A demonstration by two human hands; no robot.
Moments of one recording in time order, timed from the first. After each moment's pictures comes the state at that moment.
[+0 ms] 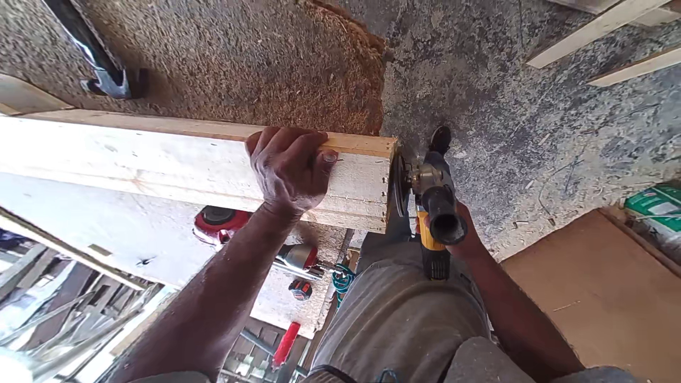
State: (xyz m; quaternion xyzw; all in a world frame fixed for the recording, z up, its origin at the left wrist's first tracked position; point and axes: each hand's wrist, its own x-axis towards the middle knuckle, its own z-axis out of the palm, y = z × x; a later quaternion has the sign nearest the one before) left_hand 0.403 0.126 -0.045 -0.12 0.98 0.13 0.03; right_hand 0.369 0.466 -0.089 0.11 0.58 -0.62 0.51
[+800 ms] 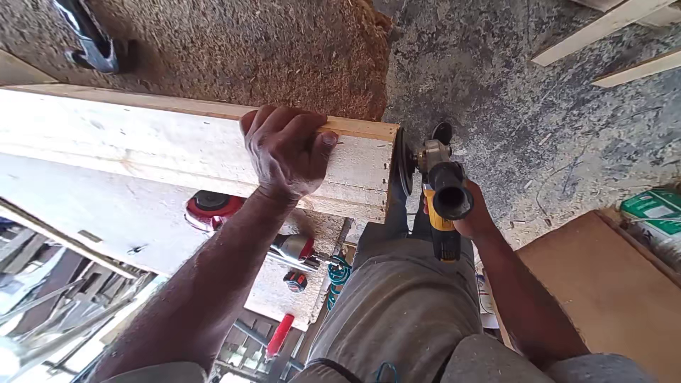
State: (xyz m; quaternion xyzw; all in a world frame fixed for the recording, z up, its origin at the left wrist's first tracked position) left_hand 0.406 0.127 -0.043 -0.12 0.98 0.13 0.03; right_hand 0.348 0.471 -0.103 0.08 0.59 -0.62 0.52
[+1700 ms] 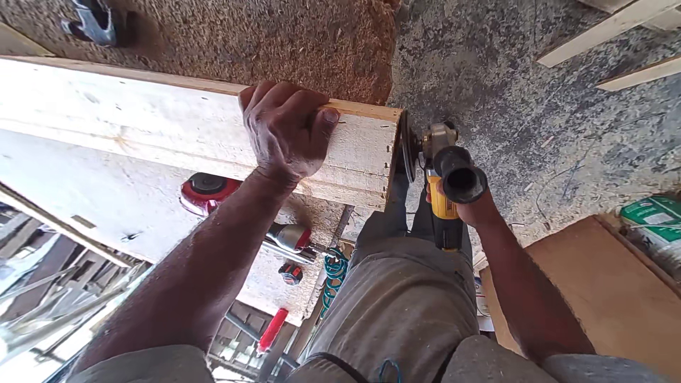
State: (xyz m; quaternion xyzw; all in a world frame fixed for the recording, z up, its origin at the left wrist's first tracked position) left_hand 0.405 0.131 -0.042 -0.14 0.98 0.13 0.03; right_hand 0.342 0.472 -0.109 0.05 0.58 -0.63 0.52
